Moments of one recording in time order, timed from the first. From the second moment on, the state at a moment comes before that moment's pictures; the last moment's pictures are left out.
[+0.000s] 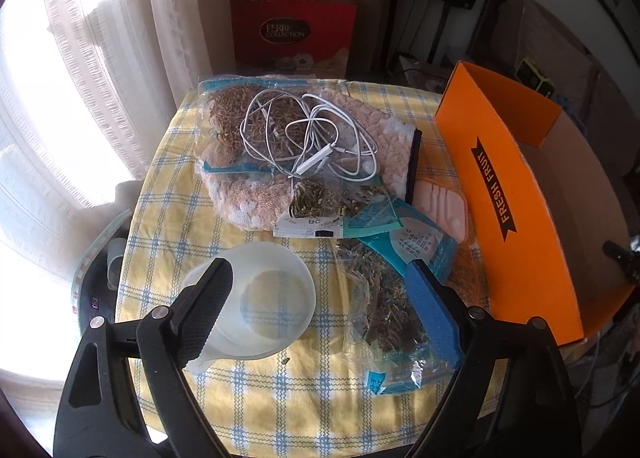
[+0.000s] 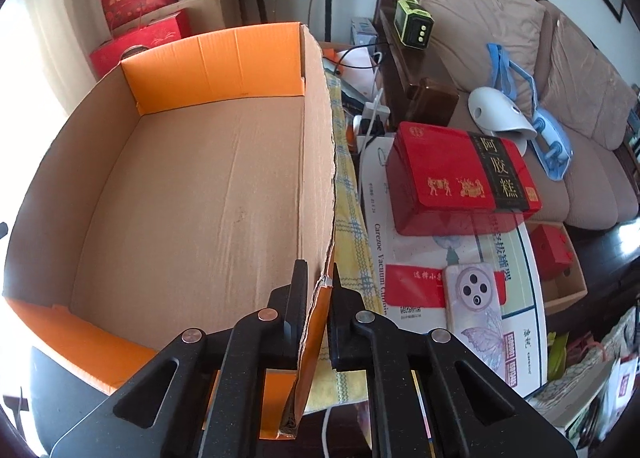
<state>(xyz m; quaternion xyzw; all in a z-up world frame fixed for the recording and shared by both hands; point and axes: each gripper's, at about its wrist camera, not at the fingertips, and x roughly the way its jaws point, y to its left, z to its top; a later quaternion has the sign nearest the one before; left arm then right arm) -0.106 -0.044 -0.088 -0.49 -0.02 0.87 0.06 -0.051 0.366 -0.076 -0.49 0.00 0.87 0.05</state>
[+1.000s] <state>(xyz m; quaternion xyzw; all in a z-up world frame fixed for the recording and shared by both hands) -0.220 -0.027 -0.092 -0.54 0.01 0.84 0.02 -0.052 0.357 -0.078 -0.47 -0.04 0.88 0.02</state>
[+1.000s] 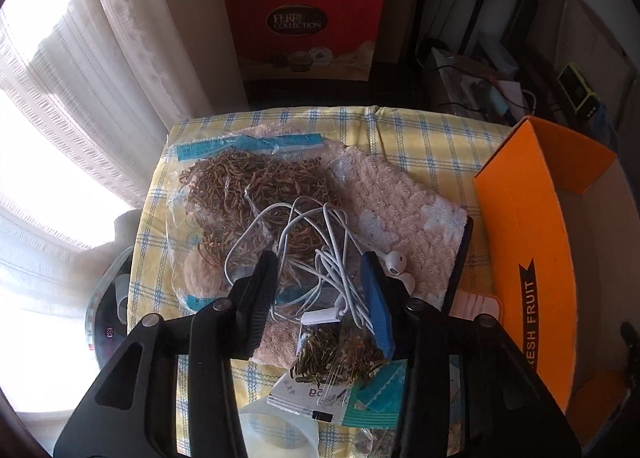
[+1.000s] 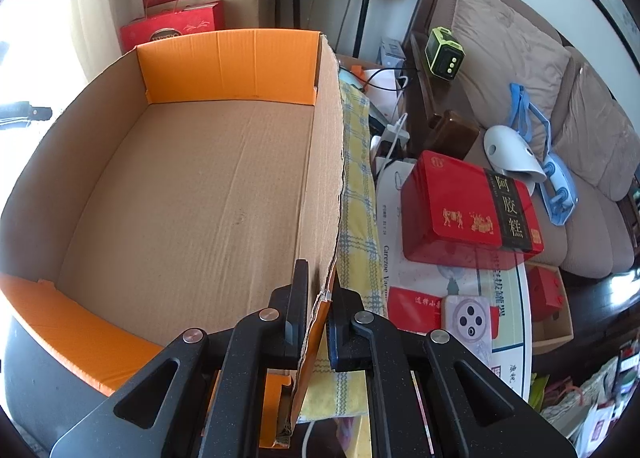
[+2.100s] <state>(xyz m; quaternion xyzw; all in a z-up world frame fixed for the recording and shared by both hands) -0.108 0.150 0.030 -0.44 0.06 0.86 0.26 -0.050 0.357 -0.079 -0.47 -0.03 0.88 0.03</state>
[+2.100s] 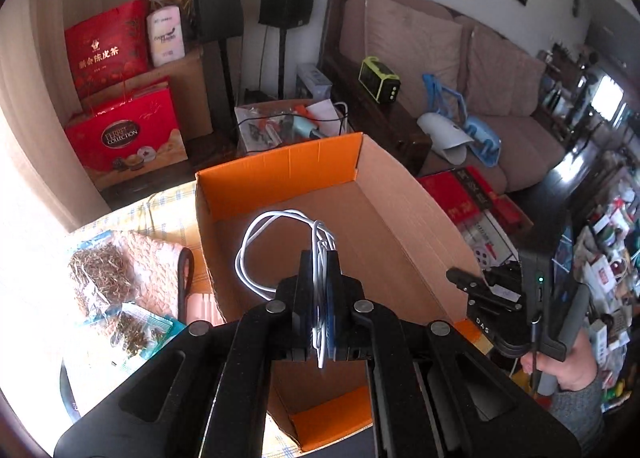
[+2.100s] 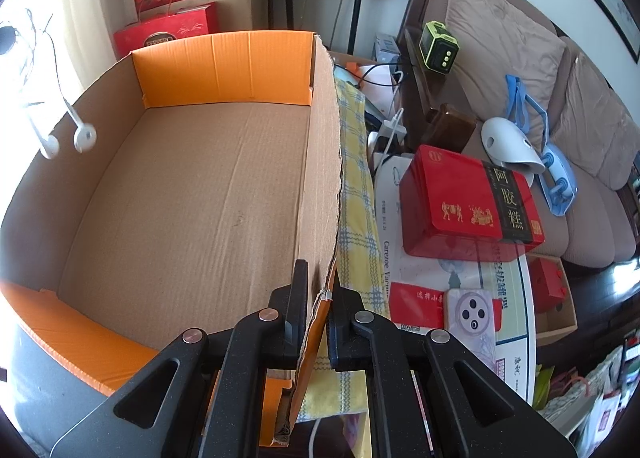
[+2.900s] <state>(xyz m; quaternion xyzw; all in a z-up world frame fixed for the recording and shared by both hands) -0.093 0.186 -0.051 -0.51 0.07 0.81 0.27 -0.050 0.357 -0.079 -0.47 -0.03 0.88 0.03</state>
